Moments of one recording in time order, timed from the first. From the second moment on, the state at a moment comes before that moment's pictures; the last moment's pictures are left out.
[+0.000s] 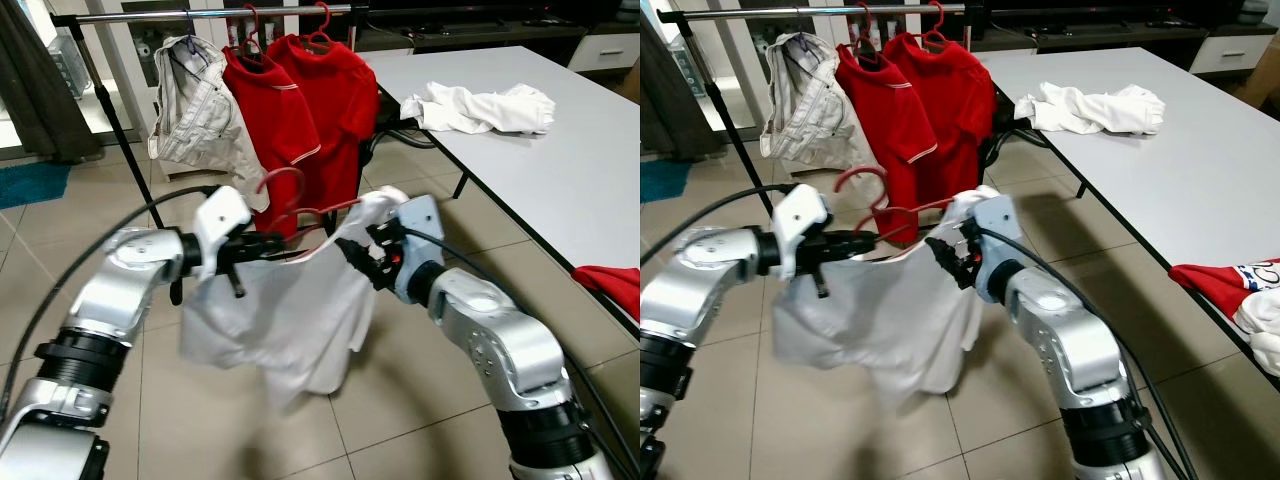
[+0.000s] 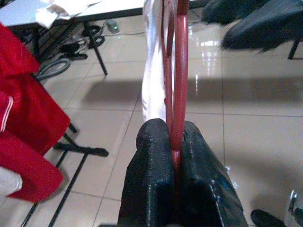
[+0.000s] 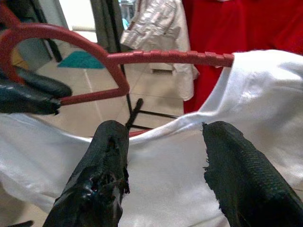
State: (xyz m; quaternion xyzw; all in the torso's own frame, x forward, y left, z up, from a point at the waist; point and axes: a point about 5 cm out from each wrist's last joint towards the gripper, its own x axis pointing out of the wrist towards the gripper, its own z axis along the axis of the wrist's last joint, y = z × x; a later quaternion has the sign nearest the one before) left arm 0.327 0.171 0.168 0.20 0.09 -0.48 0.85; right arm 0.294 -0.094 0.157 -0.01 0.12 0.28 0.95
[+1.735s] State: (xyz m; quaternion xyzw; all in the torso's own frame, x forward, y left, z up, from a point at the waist) left arm 0.313 0.164 0.165 0.23 0.13 -0.50 0.82; right arm 0.317 -0.128 0.152 -0.04 0.13 0.16 0.98
